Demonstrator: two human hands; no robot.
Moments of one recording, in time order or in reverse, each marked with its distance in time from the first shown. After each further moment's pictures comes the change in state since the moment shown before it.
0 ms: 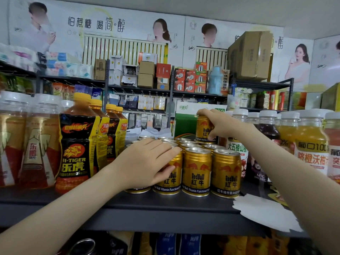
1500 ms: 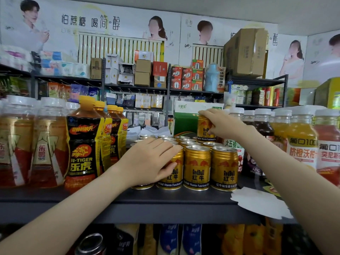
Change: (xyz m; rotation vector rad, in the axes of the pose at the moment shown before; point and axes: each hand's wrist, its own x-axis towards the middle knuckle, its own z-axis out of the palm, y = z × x) left_hand 0.001 0.001 -0.001 -0.015 -0.045 -0.044; right_hand -0.024 -0.009 -0.002 -0.159 0.105 -0.009
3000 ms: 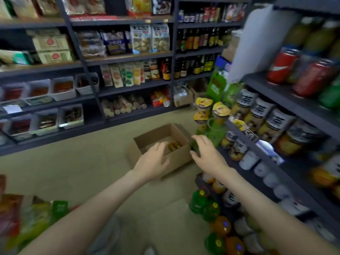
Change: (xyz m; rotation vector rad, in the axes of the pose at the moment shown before) left_hand -0.588 0.280 -0.461 0.082 -0.834 -1.916; right_hand -0.380 -0.755 0.151 0.897 -0.674 -0.884
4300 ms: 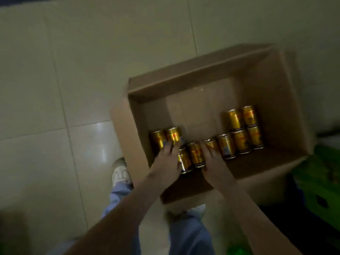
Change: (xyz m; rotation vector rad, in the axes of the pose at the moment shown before) left_hand 0.468 -0.581 0.521 -0.287 -0.627 -0.583; right_hand 0.593 0.316 0.674 -0.120 -0.827 0.251
